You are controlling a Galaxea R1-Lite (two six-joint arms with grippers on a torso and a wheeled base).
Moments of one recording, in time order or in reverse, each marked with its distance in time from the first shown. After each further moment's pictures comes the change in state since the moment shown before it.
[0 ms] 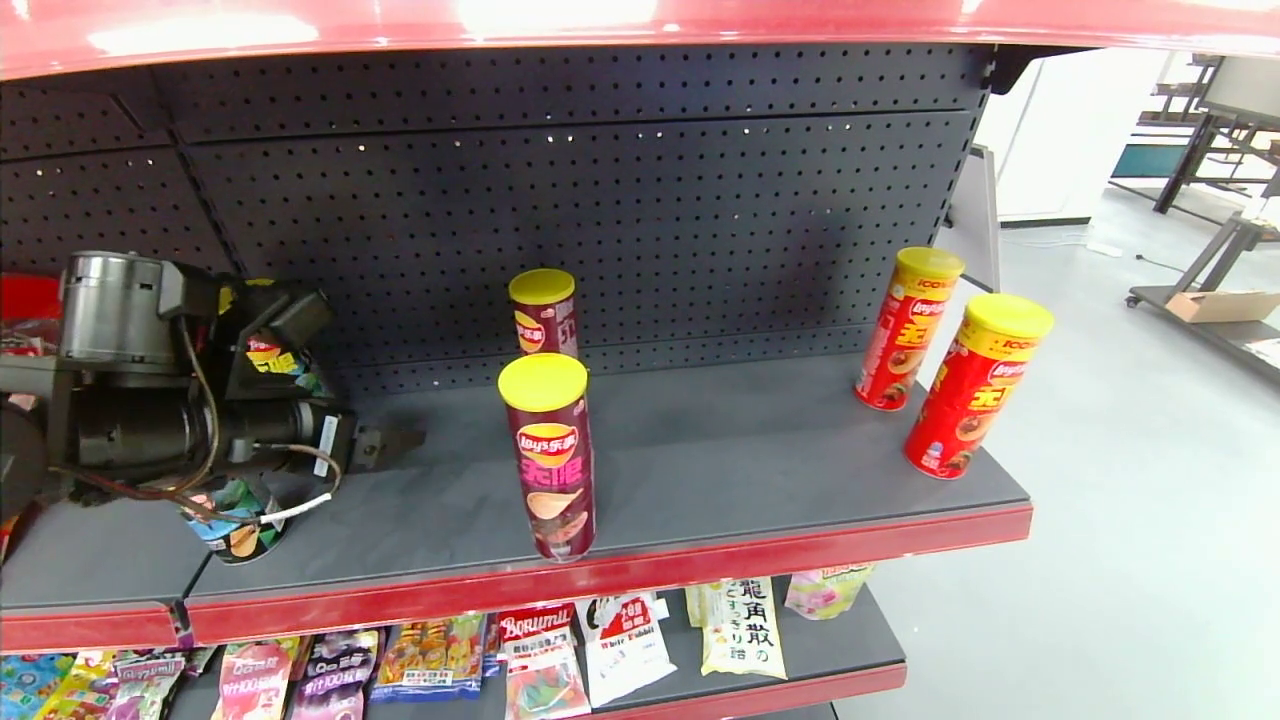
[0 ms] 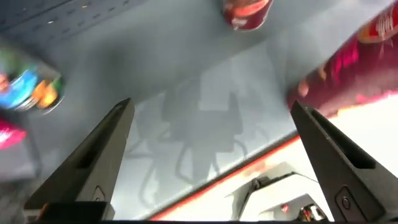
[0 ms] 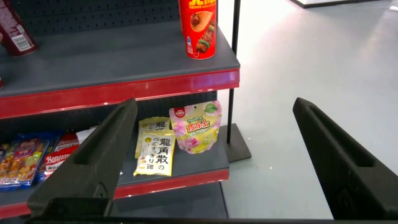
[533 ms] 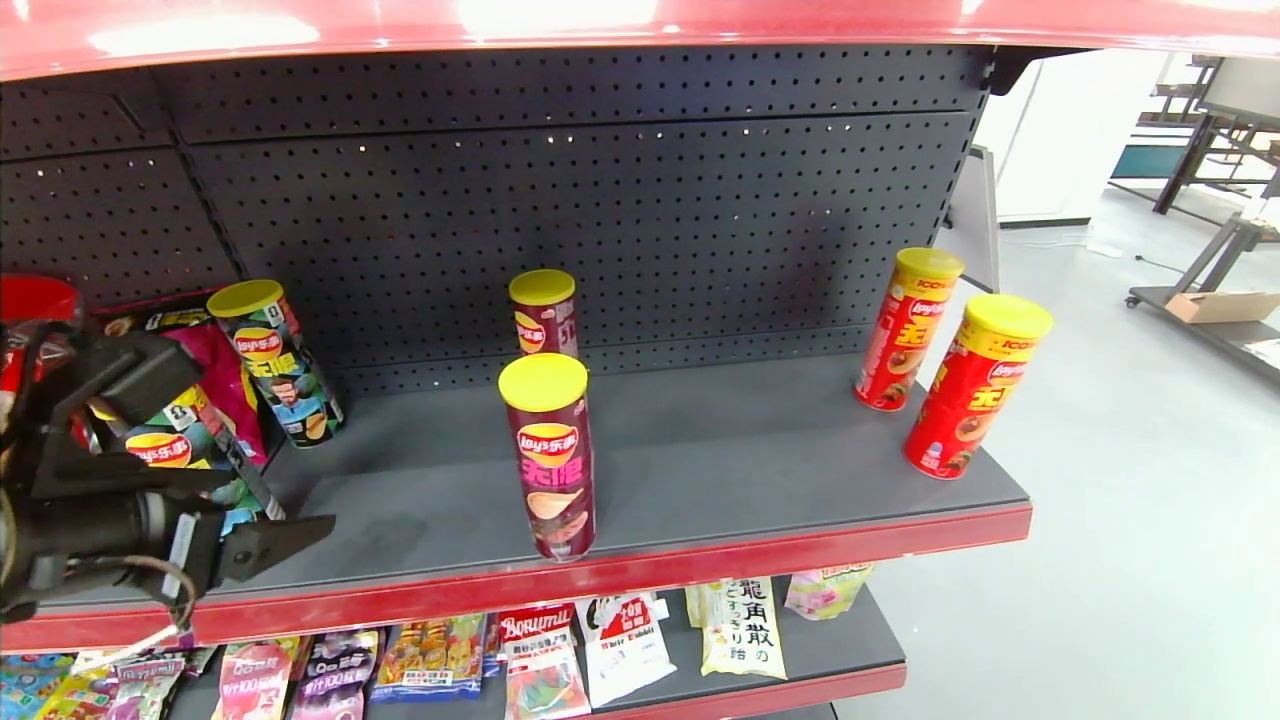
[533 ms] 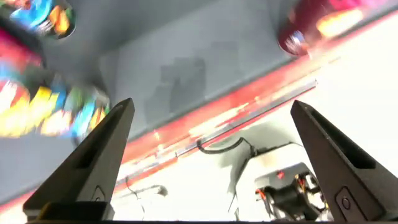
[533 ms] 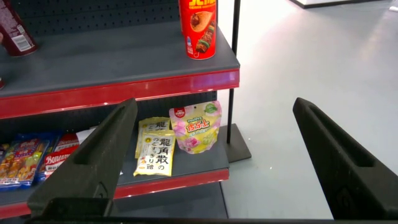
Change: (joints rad) left arm 0.037 -0.343 0.122 0.287 0.009 0.031; right arm 0.000 0.000 0.000 0.000 0.000 0.000
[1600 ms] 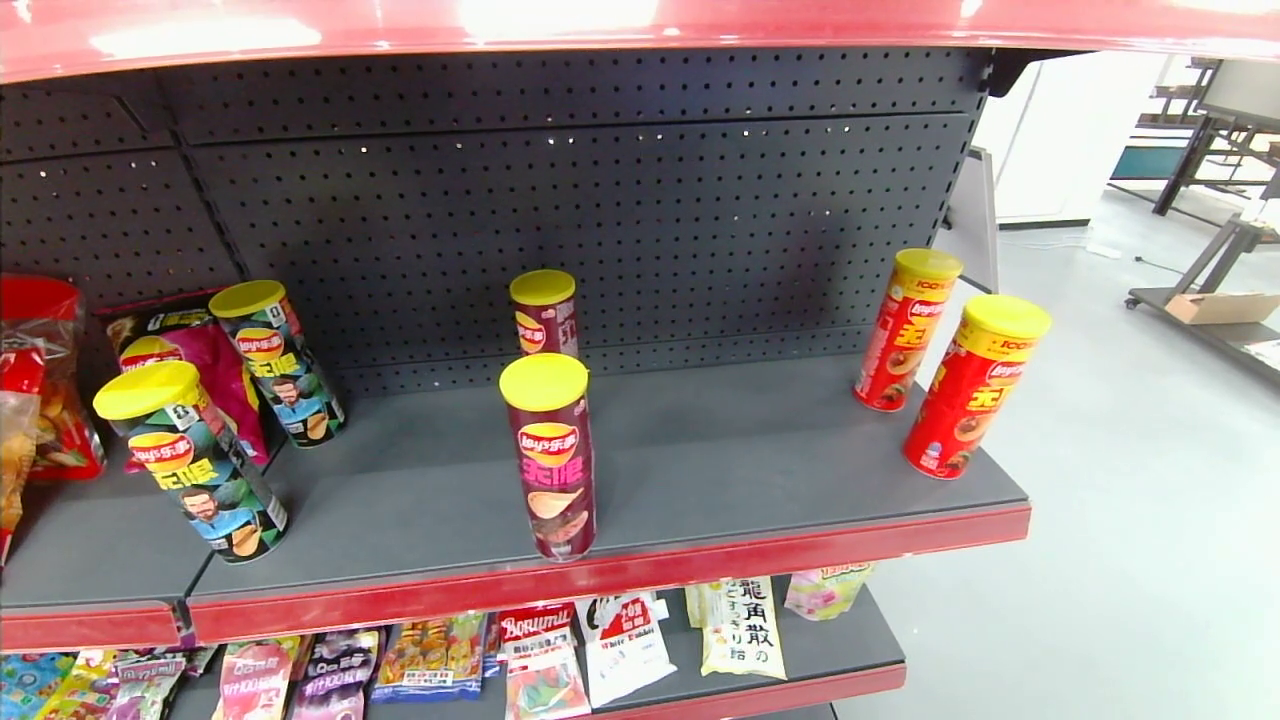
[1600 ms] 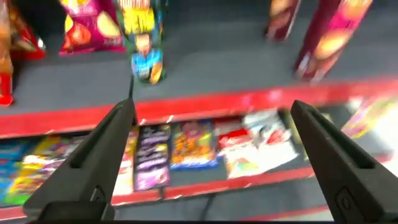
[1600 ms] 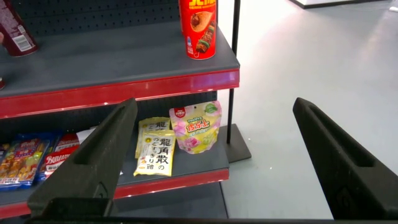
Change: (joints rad) left arm 0.084 -1.133 0.542 0.037 0.140 -0.173; right arm 0.000 0.000 0.000 0.000 0.000 0.000
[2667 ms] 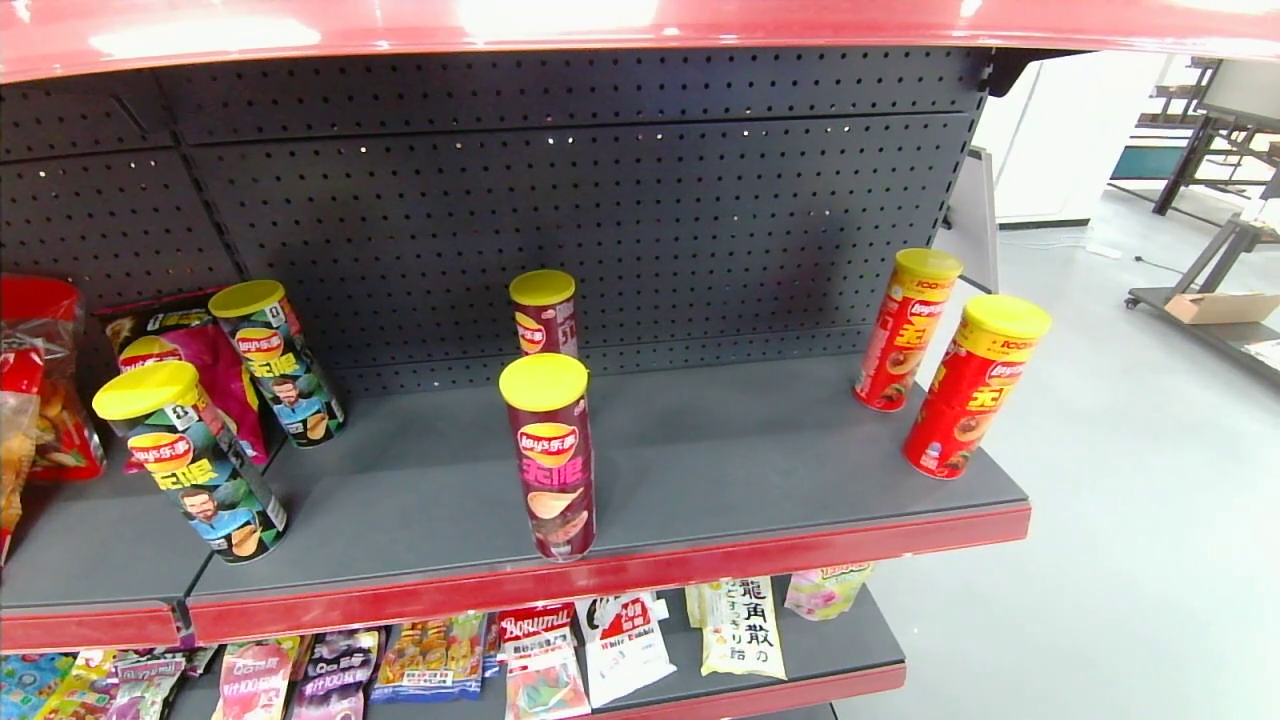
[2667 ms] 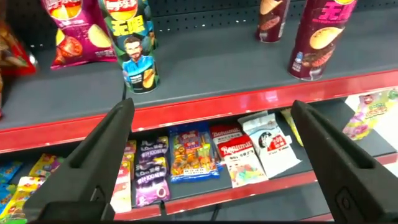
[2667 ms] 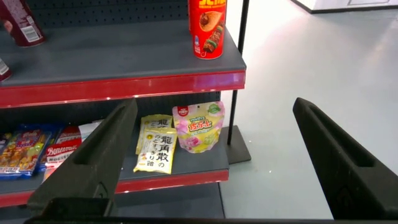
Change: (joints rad) left arm -0.004 -0.094 0.096 -0.079 -0.031 0.016; right arm 0.000 0.000 0.000 0.000 0.038 -0.036
